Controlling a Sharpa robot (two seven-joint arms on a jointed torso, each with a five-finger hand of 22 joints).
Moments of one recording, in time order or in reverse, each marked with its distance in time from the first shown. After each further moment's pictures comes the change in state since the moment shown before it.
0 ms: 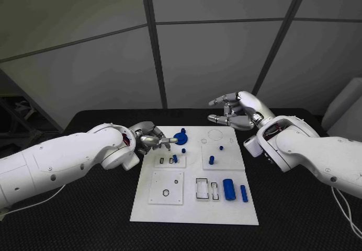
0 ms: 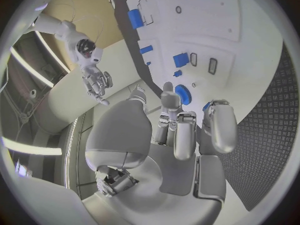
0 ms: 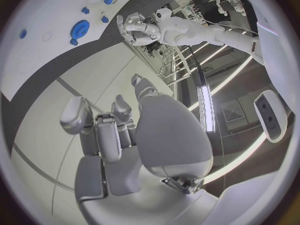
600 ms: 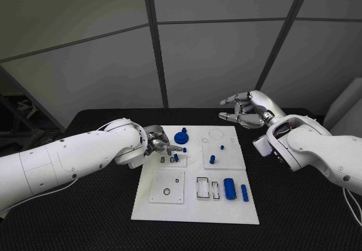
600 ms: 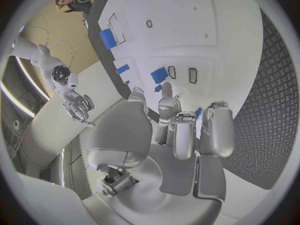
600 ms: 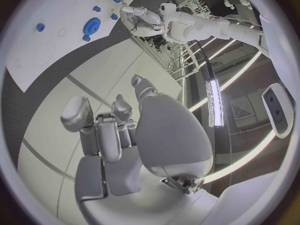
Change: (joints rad) left arm 0.013 0.097 0.000 -0.028 -0.224 0.106 -0.259; left_hand -0.015 0.030 -0.063 0.008 -0.007 -0.055 -0.013 0.112 0.148 0.015 -0.005 0.135 0.136 0.000 0.000 0.008 0.000 0.000 0.016 -0.002 0.039 0.073; right arm 0.004 -0.043 0.001 0.005 0.045 -0.003 -0.059; right_hand -0.002 0.002 -0.003 0.003 0.035 0.013 -0.008 0.009 0.000 -0.003 -0.004 -0.007 -0.016 0.000 -0.008 -0.012 0.000 0.000 -0.010 -0.010 -0.014 -0.026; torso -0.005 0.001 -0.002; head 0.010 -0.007
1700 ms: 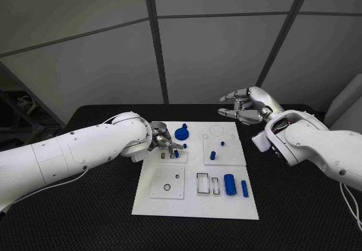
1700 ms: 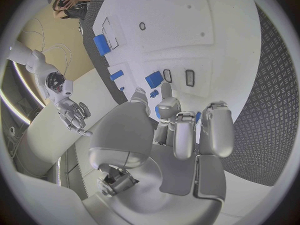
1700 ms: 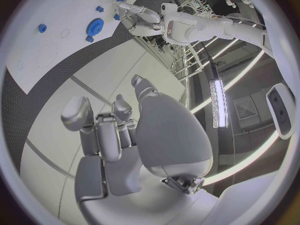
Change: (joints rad) left arm 0.009 0.061 0.000 -0.066 -0.034 0.085 -0.040; left_hand 0.021 0.029 -0.005 -0.005 0.000 -0.016 -0.002 0.032 0.045 0.000 0.000 0.000 0.001 0.000 0.000 0.000 0.000 0.000 0.004 -0.004 0.004 0.012; right arm 0.000 0.020 0.000 -0.020 -0.001 0.001 -0.033; right_hand 0.000 0.000 -0.002 0.002 0.005 0.000 0.000 0.004 0.000 -0.004 -0.004 0.000 -0.001 0.000 0.000 -0.005 0.000 0.000 -0.004 -0.004 -0.006 -0.004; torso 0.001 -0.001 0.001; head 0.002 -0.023
